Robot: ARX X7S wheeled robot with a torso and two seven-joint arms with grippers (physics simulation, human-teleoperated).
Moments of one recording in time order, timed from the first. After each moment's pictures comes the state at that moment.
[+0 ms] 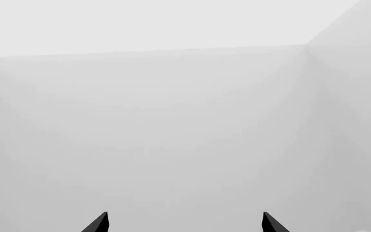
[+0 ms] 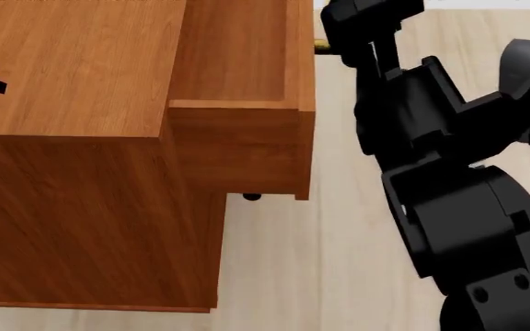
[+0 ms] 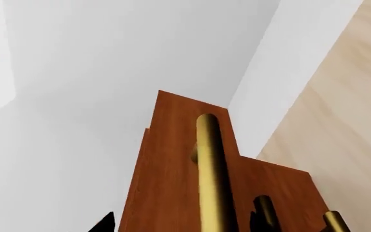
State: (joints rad) left arm -0.90 -0.52 0.20 0.78 -0.62 -0.63 -0.36; right arm 0.95 0.52 -0.53 -0.17 1.96 -0.16 0.64
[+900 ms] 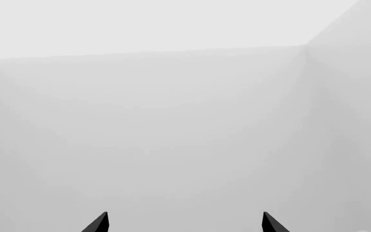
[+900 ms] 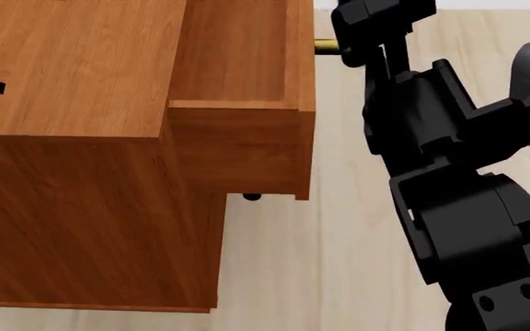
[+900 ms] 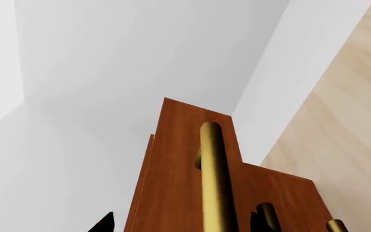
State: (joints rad) left arm -0.91 -0.52 0.20 0.79 -0.63 -0.63 -0.37; right arm 0.93 0.53 -0.51 -0.19 1.95 -0.18 0.62
